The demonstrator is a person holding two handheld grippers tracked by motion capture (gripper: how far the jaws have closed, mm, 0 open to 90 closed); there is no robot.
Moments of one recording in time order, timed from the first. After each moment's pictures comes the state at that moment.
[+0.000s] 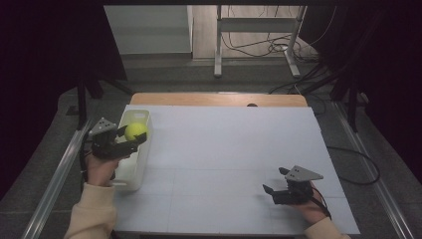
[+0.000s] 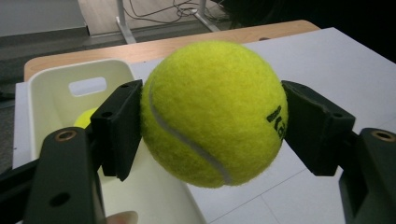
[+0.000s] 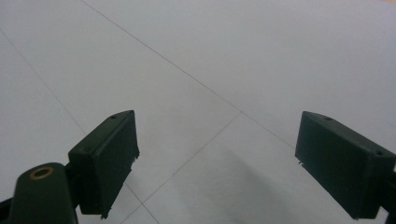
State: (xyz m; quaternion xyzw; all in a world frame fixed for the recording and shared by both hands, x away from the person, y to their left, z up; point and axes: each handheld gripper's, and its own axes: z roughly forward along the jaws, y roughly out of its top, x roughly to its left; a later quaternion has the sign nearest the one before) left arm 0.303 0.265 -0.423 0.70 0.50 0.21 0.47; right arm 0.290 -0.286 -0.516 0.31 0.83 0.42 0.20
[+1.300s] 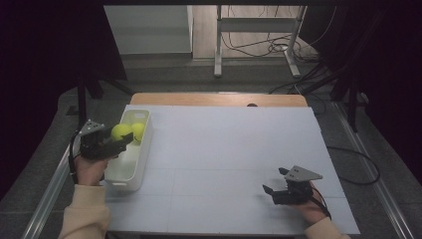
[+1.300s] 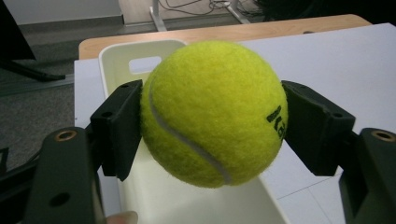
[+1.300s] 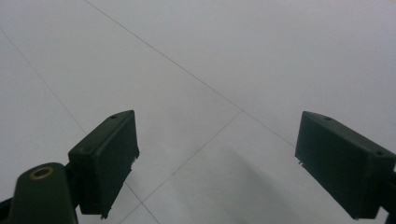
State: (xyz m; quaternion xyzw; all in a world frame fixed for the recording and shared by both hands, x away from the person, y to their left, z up) left arm 0.305 0.294 -0.437 0.68 0.55 0.24 0.43; right arm 0.290 -0.285 -0.517 0.31 0.83 0.41 0.20
